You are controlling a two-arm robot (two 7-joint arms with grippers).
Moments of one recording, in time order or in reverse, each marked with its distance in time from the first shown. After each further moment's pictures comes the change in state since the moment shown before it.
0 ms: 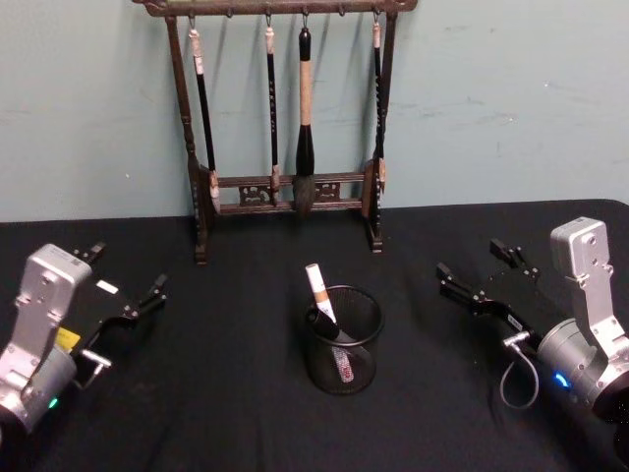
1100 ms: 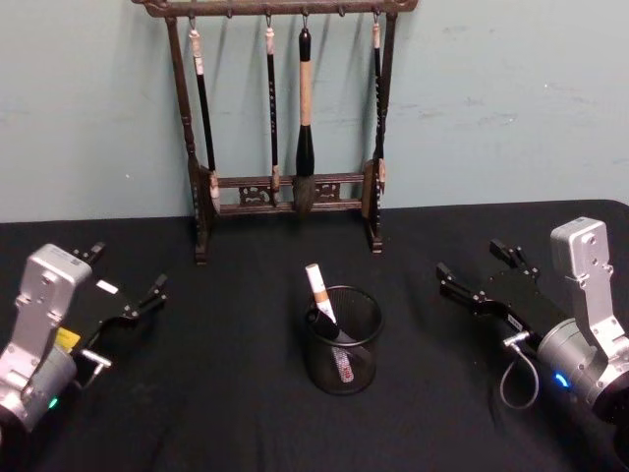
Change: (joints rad) left arm 0.000 0.000 0.000 0.000 0.000 0.000 0.000; right arm 0.000 0.000 0.000 0.000 0.000 0.000 0.000
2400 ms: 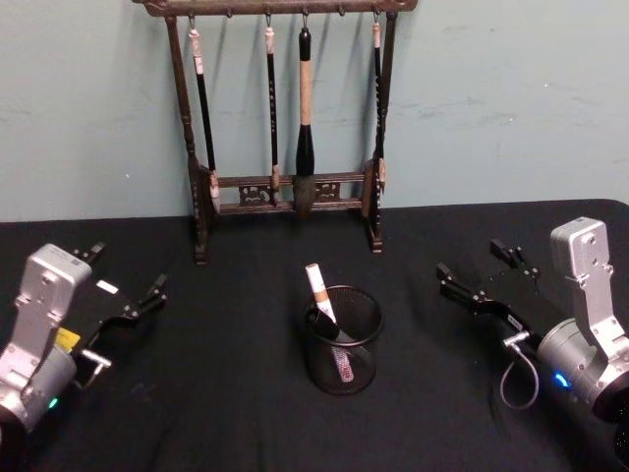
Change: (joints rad) left arm 0.000 0.000 0.000 0.000 0.000 0.000 0.000; right arm 0.000 0.000 0.000 0.000 0.000 0.000 0.000
